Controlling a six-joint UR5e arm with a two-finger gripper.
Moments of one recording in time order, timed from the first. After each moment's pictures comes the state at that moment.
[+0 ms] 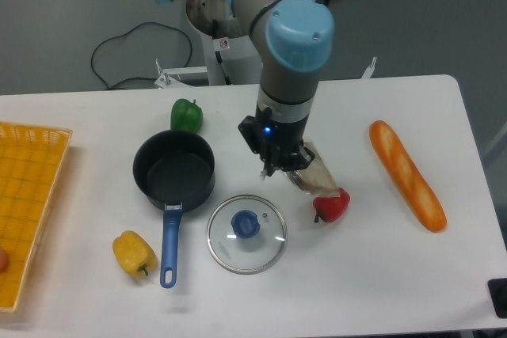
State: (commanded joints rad) arm 2.43 -1.82 -1.40 -1.39 1.47 1.08
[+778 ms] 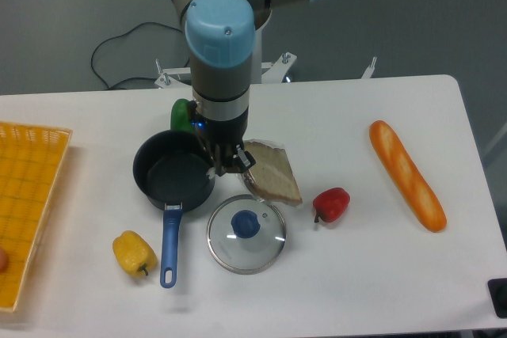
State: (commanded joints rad) arm 2.33 -1.81 -1.45 -1.38 1.47 1.12
